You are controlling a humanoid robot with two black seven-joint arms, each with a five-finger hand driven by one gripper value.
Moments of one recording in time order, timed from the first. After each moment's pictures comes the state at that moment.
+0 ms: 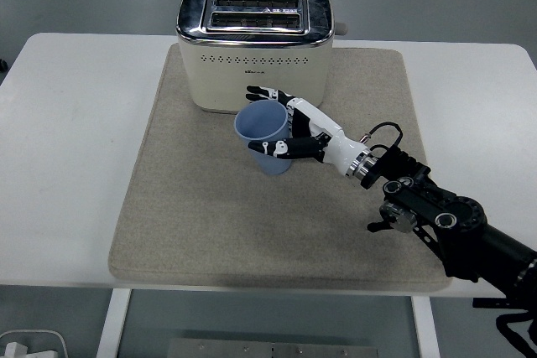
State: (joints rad) left arm 0.03 0.00 -0.03 -0.14 -0.05 -0.02 -0.06; right arm 0.78 0.00 0.47 0.69 -0.81 0.22 0.58
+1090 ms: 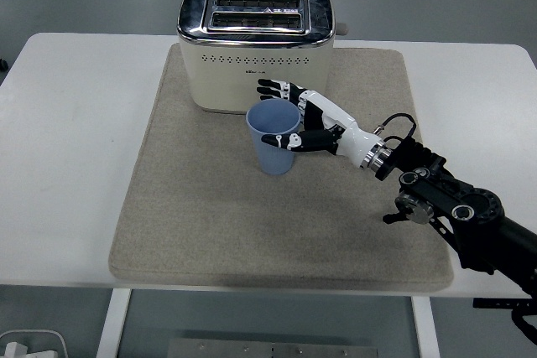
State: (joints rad) left arm 0.03 0.00 -0.03 -0.14 -0.05 -0.02 -0.06; right arm 0.80 -0.06 0.48 0.71 -0.80 0.28 0.58
